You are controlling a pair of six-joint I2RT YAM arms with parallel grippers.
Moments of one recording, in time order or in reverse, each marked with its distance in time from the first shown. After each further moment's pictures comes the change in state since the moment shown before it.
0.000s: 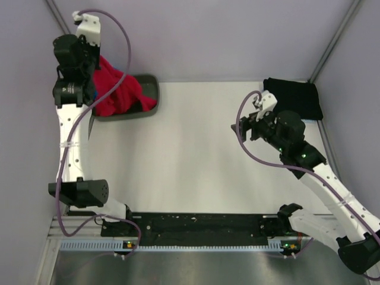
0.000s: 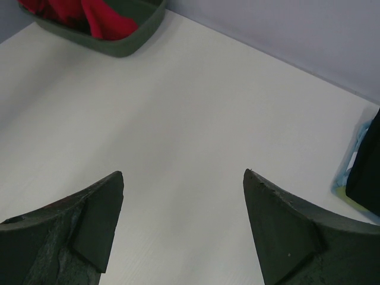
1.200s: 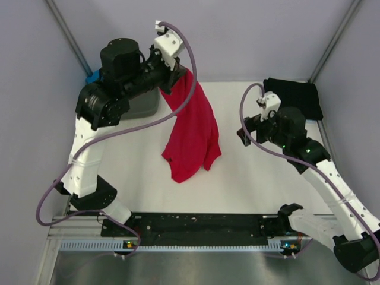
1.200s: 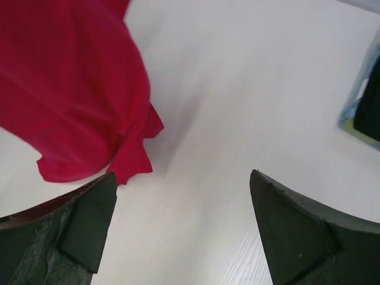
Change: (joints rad) left arm -0.665 0.053 0.439 -0.503 0.270 -0.123; right arm -0.047 0.020 0.043 -0.238 -0.014 0.068
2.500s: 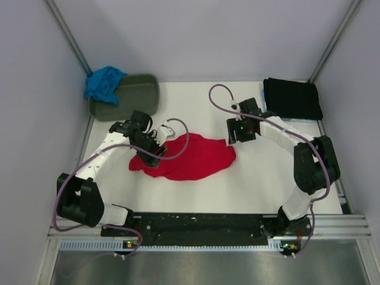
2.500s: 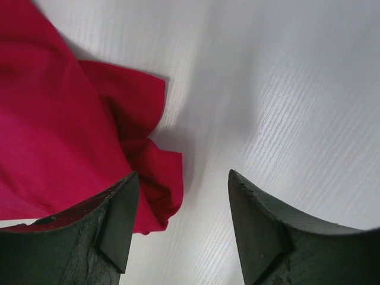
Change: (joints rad) left arm 0.311 -0.251 -1.296 -0.024 0.138 0.361; right arm -0.072 0.725 0.203 -0.084 0.008 0.108
